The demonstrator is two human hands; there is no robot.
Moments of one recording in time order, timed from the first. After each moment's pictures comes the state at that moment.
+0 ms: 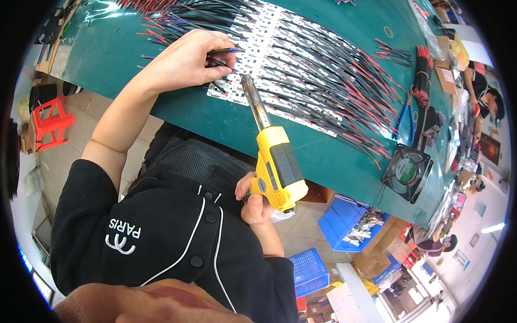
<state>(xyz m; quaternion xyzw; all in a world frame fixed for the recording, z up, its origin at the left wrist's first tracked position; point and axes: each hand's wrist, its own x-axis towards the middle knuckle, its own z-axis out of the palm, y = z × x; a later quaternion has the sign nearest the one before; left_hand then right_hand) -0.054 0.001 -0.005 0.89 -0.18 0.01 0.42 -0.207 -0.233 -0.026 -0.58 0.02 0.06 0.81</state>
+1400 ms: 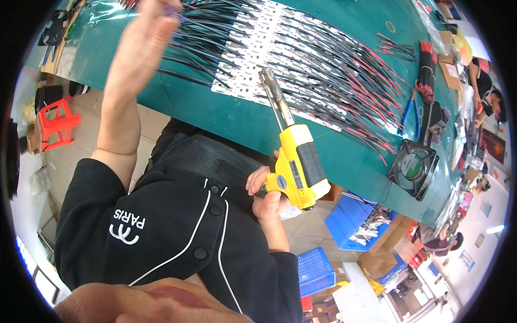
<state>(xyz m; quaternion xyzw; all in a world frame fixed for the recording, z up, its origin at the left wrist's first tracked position) -0.079 0.023 0.042 0.89 -0.02 0.17 0.42 -0.195 -0.237 -0.023 -0.57 0.01 0.02 0.82</state>
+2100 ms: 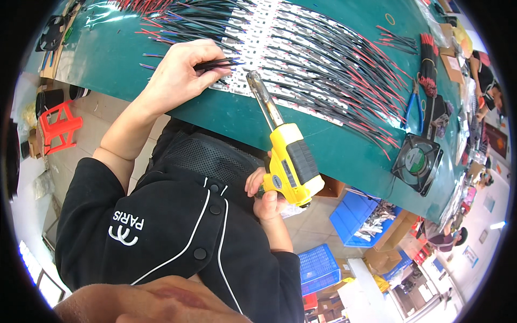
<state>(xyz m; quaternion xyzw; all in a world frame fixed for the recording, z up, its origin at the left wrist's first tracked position) -0.085 -0.012 -0.003 0.87 -0.14 0.08 0.46 -0.205 -0.243 -0.027 -0.55 0.01 0.08 0.83</state>
